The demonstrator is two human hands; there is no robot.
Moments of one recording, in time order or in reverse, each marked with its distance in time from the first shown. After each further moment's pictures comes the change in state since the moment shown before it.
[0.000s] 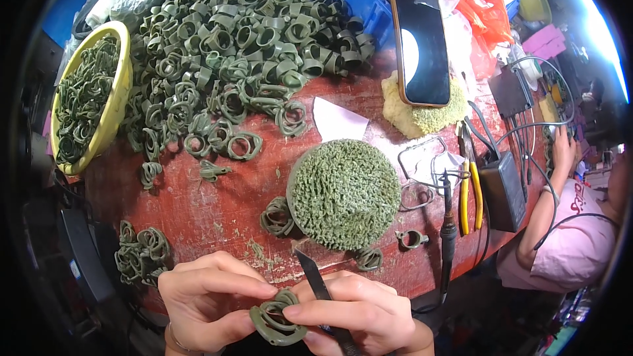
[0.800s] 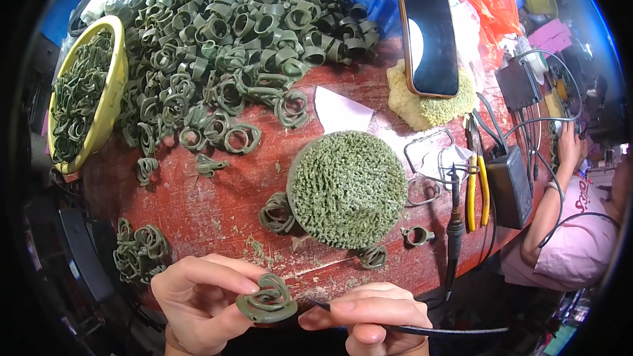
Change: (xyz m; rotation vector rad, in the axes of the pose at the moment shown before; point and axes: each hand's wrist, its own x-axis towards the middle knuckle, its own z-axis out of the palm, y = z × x) left_hand -0.007 -0.009 0.005 -0.079 0.157 -0.069; right_hand -0.029 0.002 0.009 -0.161 0.367 0.151
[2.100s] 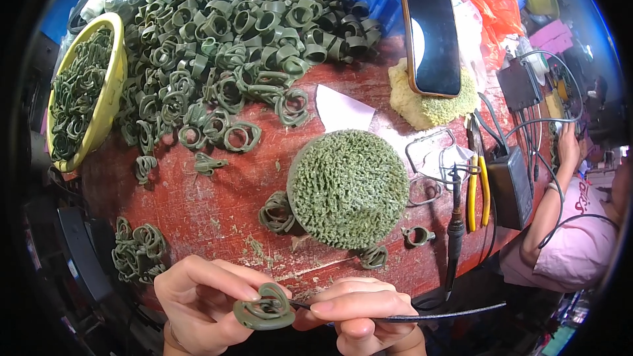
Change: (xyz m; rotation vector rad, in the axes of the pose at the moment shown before) left_hand 0.005 -0.001 -0.002 -0.062 -0.025 -0.007; right_hand 0.002 0.003 0.007 0.157 -0.093 0.080
